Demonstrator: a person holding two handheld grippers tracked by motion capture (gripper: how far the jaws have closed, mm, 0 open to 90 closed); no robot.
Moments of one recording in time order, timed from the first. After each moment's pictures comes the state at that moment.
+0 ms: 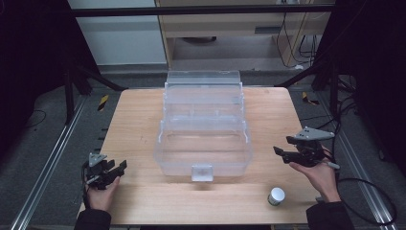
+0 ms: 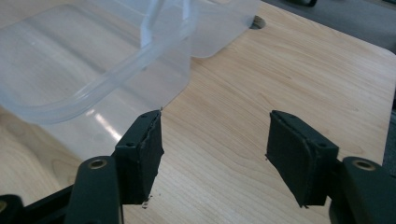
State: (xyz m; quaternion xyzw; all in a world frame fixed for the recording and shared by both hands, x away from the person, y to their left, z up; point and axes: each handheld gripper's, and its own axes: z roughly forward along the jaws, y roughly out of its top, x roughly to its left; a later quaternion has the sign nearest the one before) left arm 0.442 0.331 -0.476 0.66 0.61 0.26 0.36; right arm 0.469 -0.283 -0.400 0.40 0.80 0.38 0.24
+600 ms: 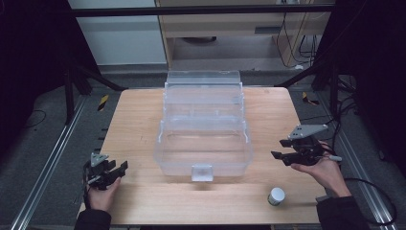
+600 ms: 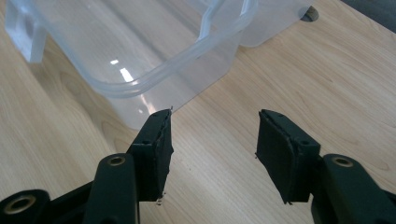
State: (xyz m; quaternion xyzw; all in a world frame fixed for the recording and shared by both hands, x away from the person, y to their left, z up) left arm 0.443 0.327 -0.477 0.67 0.60 0.26 0.35; right arm 0.465 -0.270 -0.373 0.33 0.86 0.34 0.18
